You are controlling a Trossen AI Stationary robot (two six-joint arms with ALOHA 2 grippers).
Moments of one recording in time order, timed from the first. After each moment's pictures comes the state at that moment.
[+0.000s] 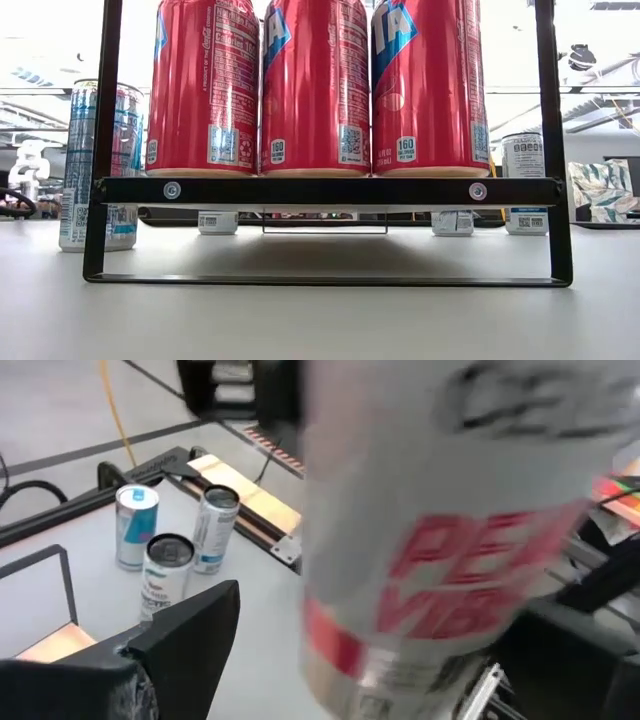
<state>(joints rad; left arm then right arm) -0.31 1.72 1.90 -0.53 -0.56 -0.65 -0.02 1.24 1.32 0.16 -0.39 0.46</state>
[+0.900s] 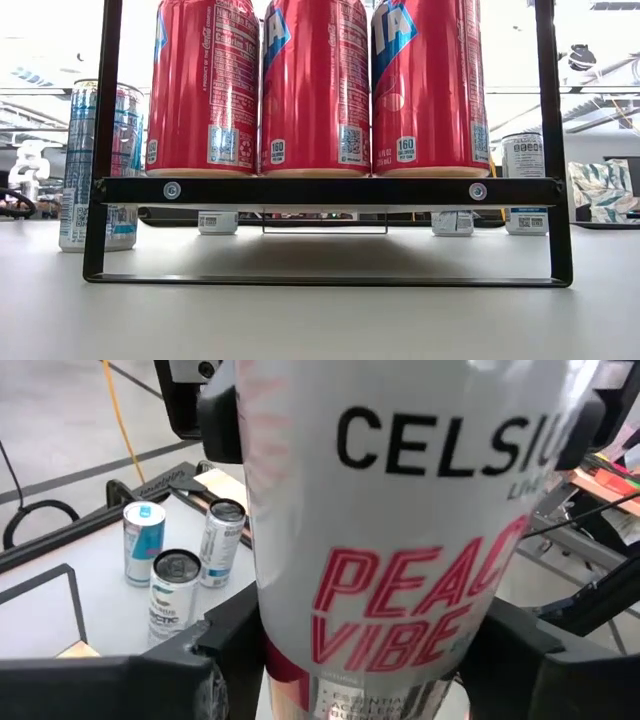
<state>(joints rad) -0.30 1.72 1.90 -0.49 -0.58 -0.59 -0.02 1.23 1.32 0.11 -0.39 0.44</state>
